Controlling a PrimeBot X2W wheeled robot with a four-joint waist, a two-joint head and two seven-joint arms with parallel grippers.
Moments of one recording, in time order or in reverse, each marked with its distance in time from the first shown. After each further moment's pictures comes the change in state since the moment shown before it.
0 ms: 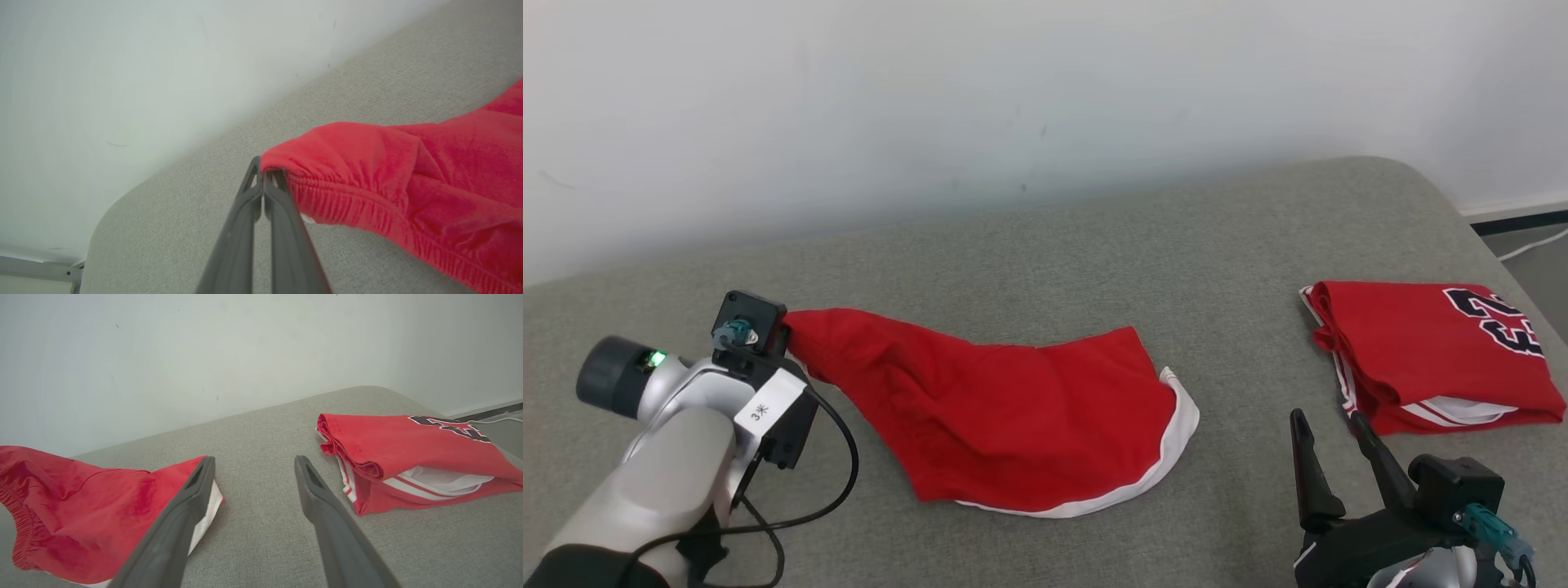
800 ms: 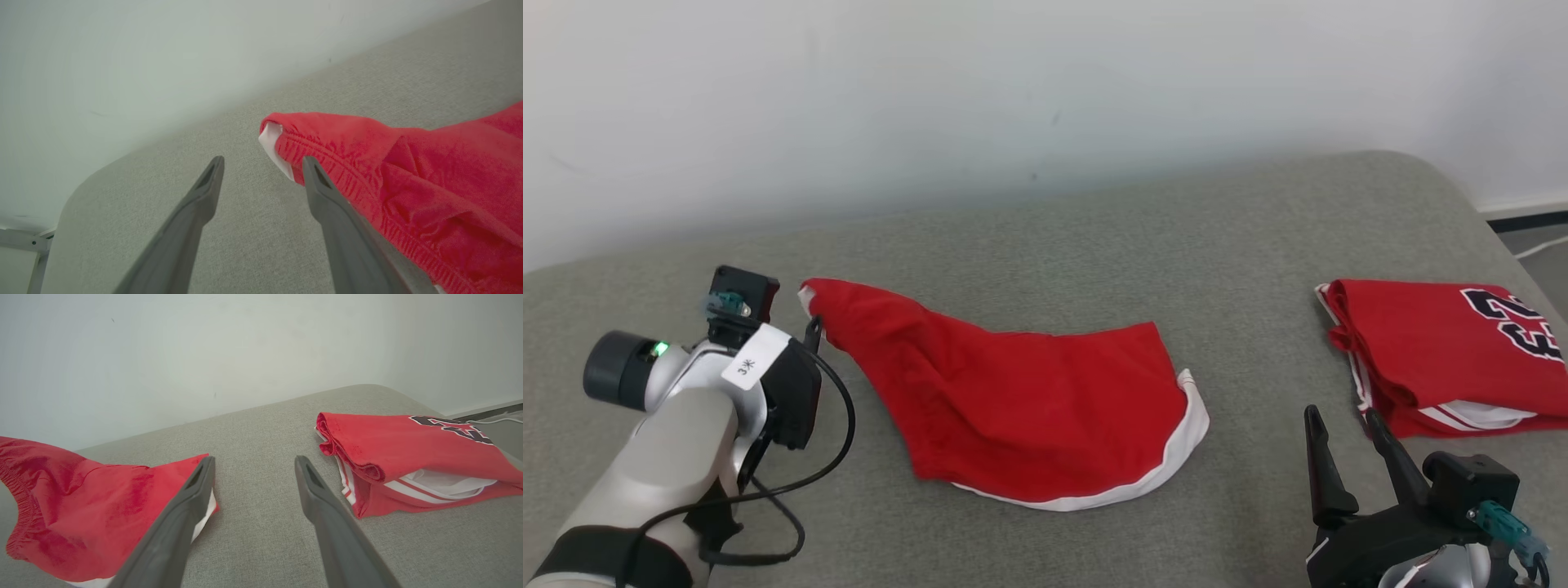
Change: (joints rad) left arm -0.058 -0.054 0.044 0.089 -0.066 -0.055 0.036; right arm -0.003 -0.007 -0.024 0.000 -0.004 0.004 0.006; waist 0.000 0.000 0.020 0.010
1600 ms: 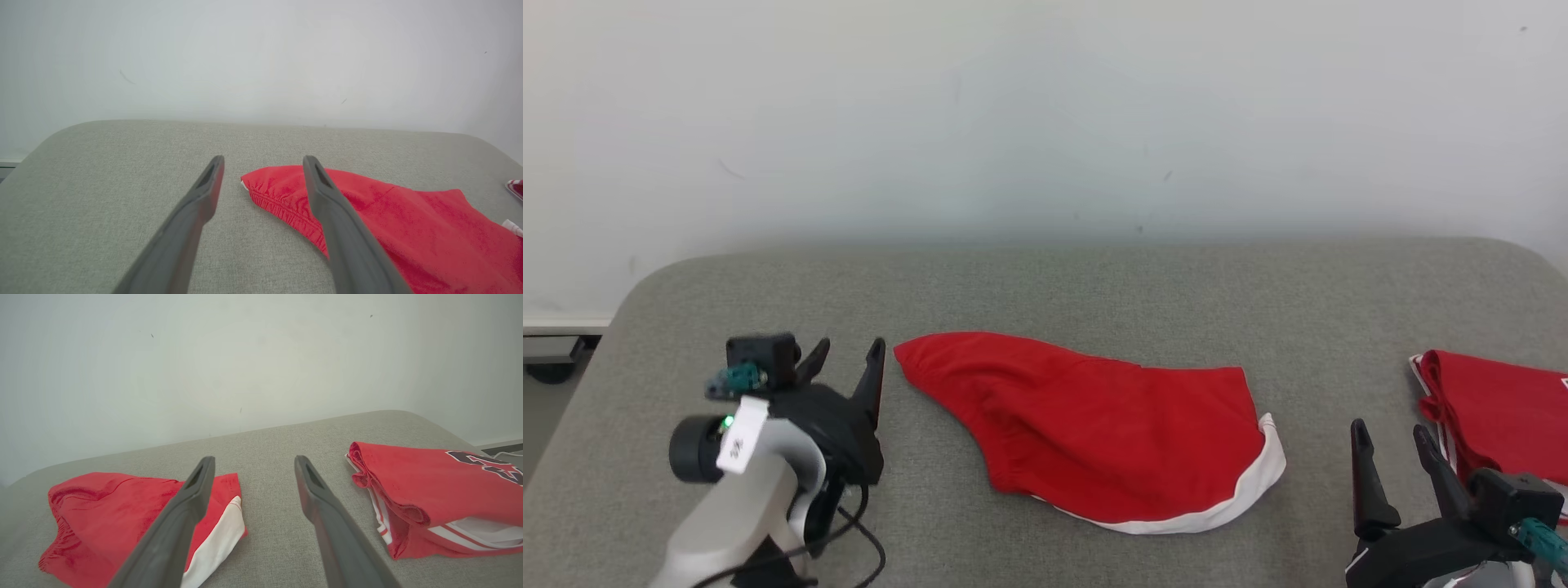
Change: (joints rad) left arm 0.160 -0.079 0.162 -0.126 -0.187 -0.015 -0.119; right arm 0.037 -0.028 -0.061 0.003 0.001 -0.013 -0.011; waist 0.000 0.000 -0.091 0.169
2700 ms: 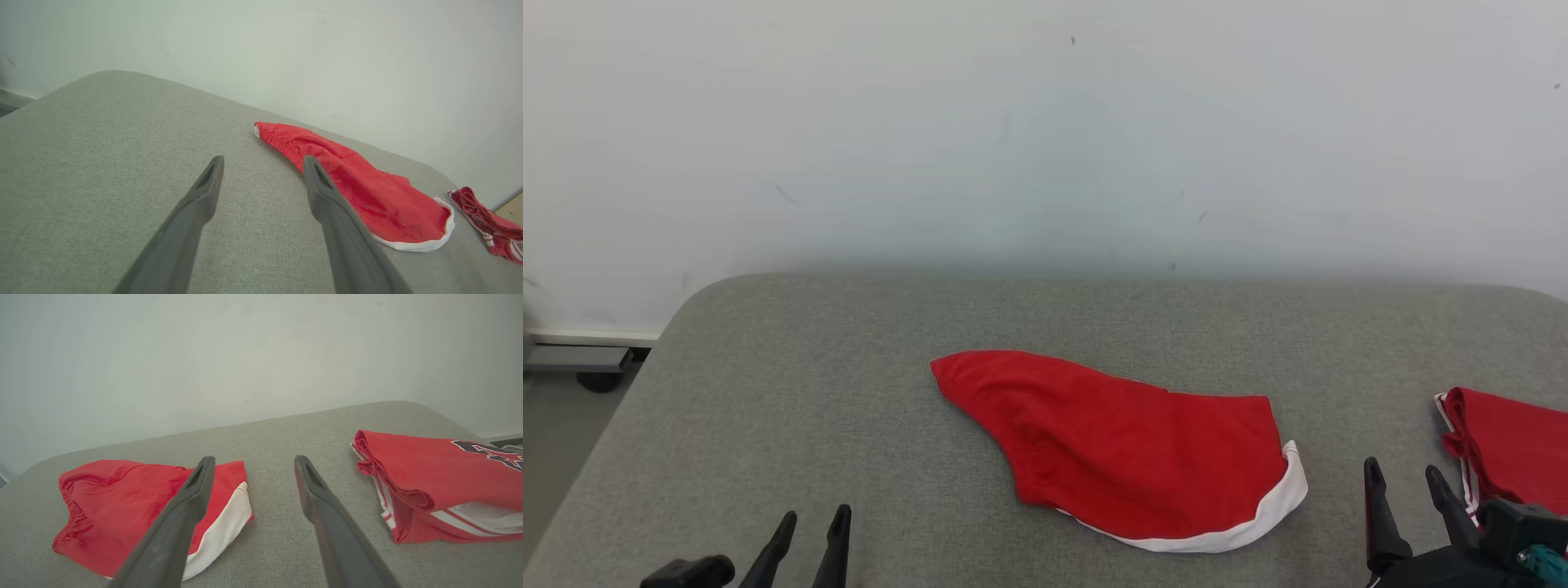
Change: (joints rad) left arm 0.728 0.212 0.242 -0.847 -0.026 0.164 -0.054; right arm 0.063 0.004 -0.030 0.003 0.003 -0.009 0.037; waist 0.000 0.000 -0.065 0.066
